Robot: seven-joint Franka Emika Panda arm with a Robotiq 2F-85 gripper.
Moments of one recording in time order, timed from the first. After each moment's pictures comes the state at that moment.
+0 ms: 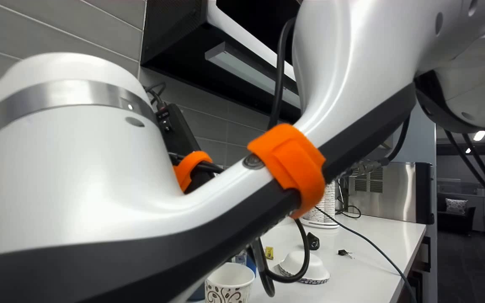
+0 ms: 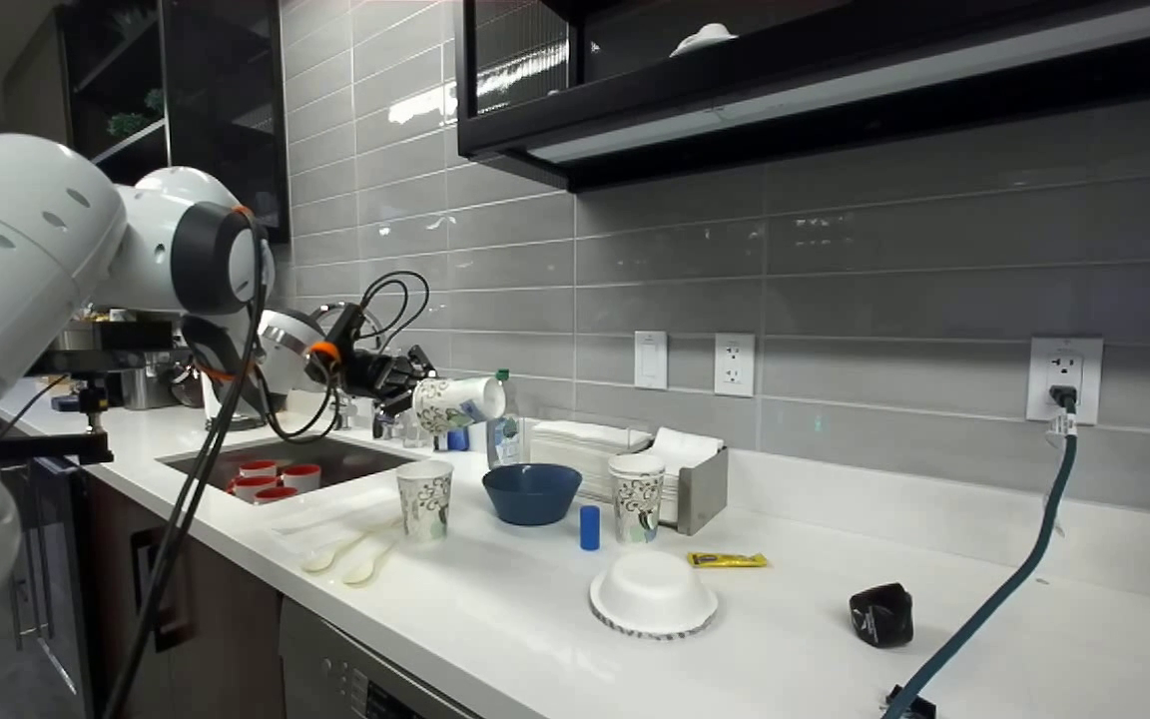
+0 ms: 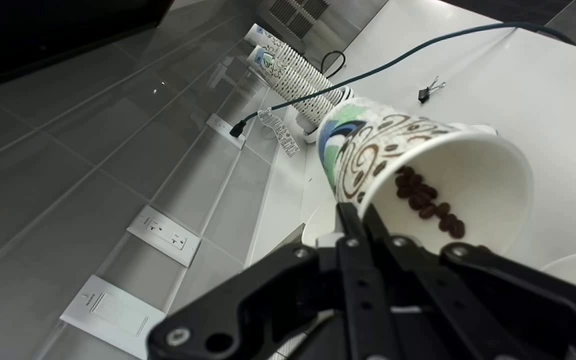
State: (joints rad) arm 0.75 0.78 0.19 -1.27 -1.36 1.05 -0.07
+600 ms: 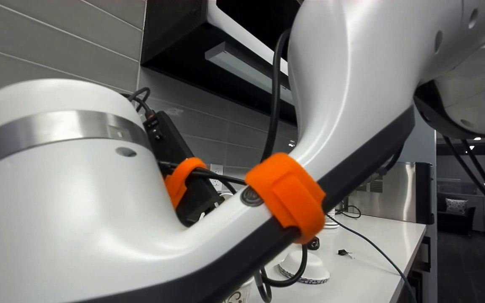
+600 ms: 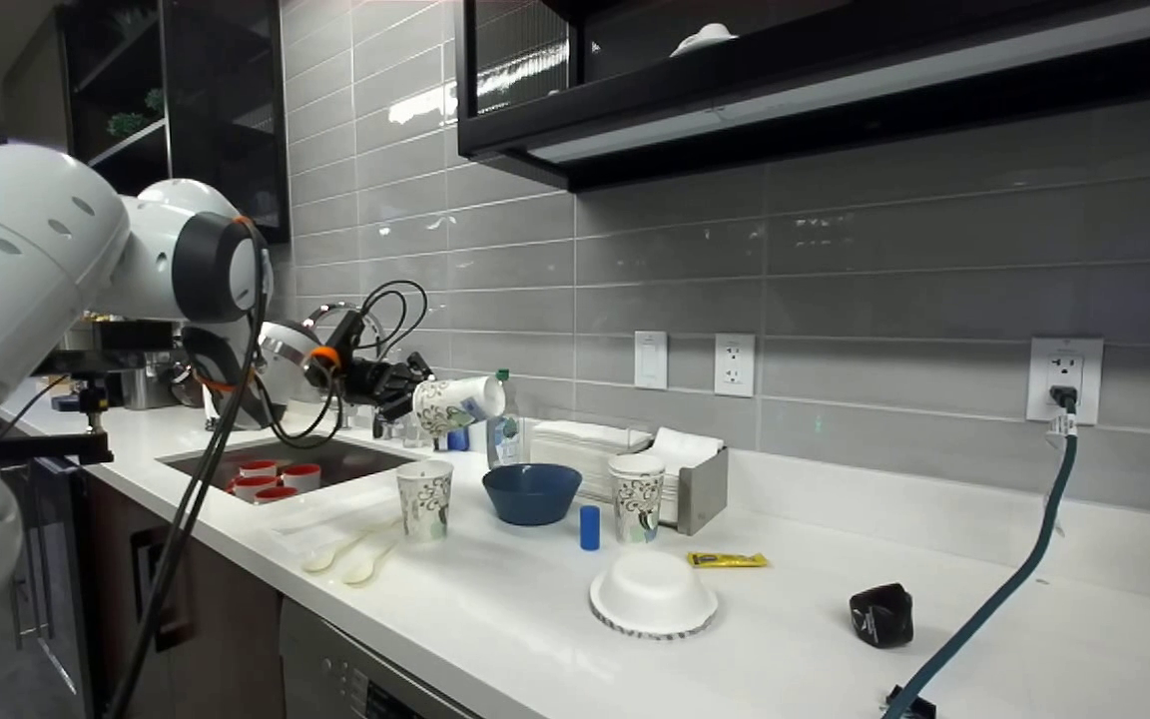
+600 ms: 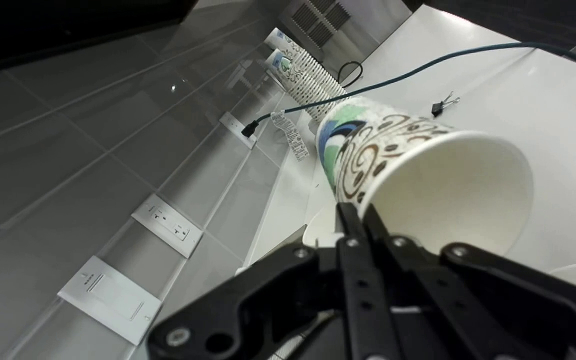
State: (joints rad) arm 0.76 0.81 0.18 -1.27 -1.40 1.04 -0.14
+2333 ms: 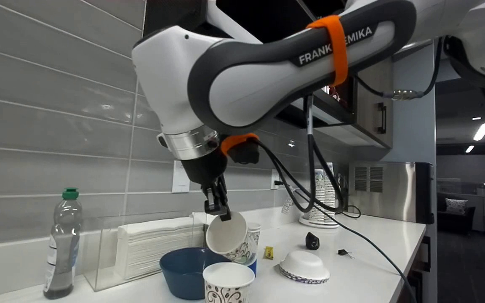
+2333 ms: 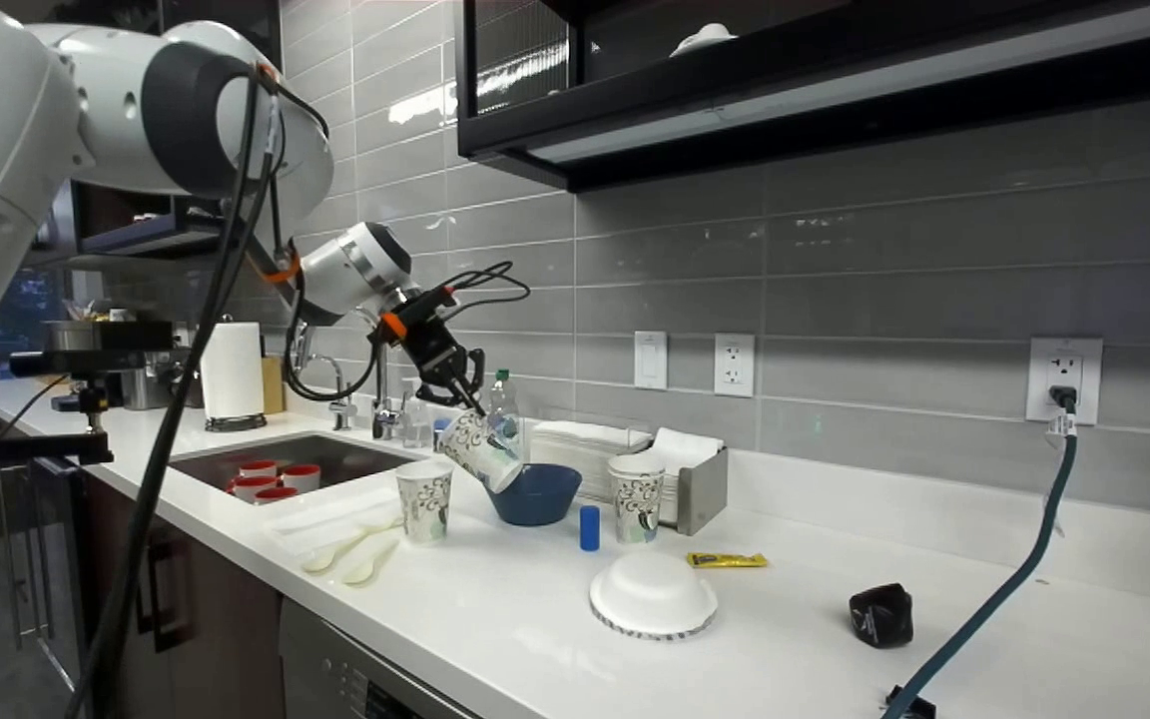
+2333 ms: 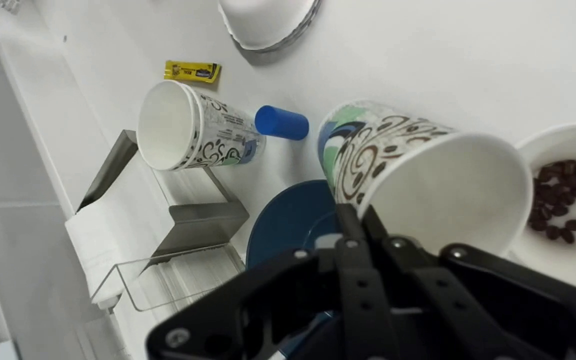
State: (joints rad) arm 0.32 0.42 0.34 -1.55 -0.82 1.69 0.05
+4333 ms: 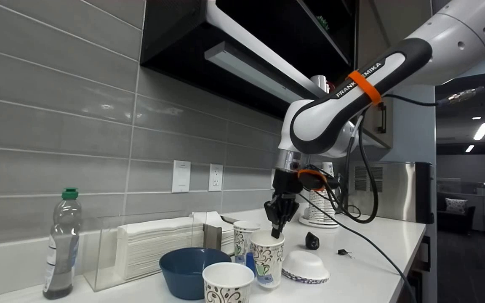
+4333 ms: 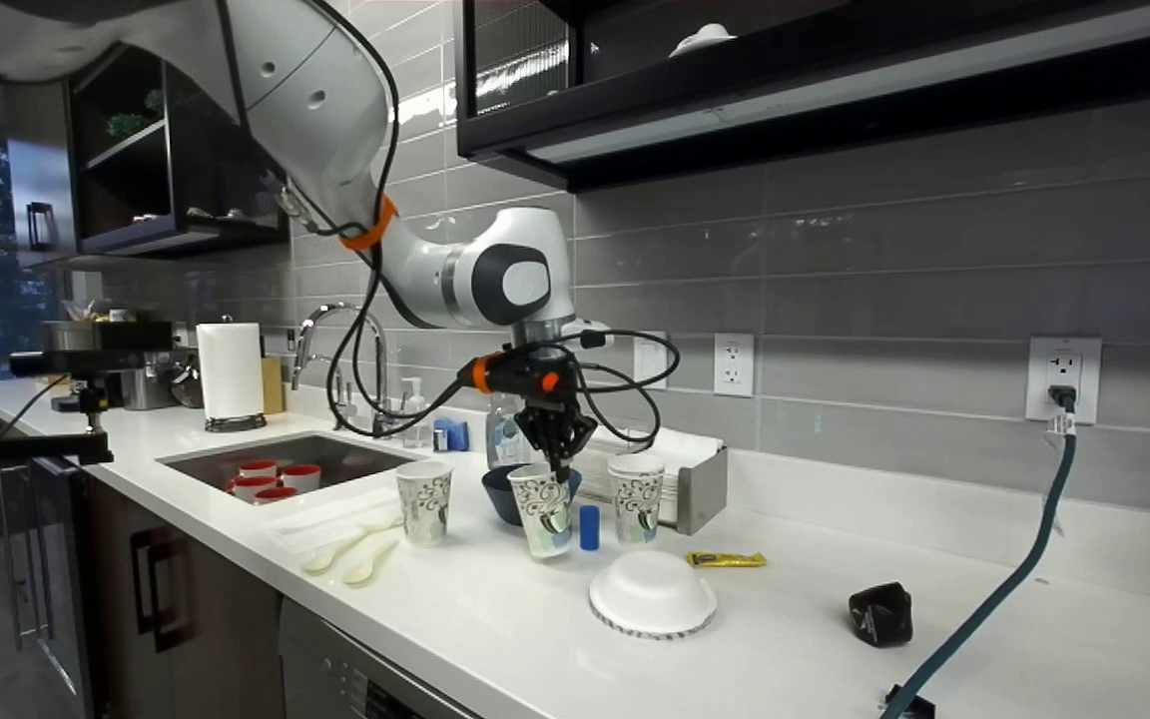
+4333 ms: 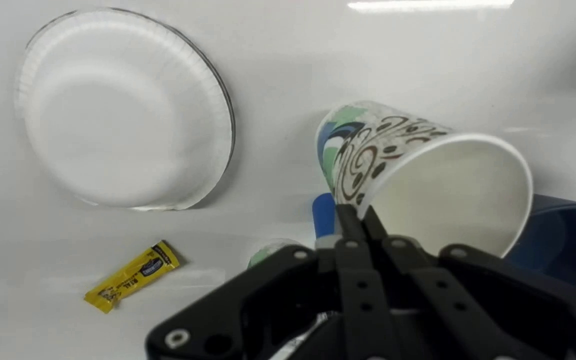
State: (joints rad) arm 0.02 0.12 0.06 -2.08 -0.02 2.41 0.03
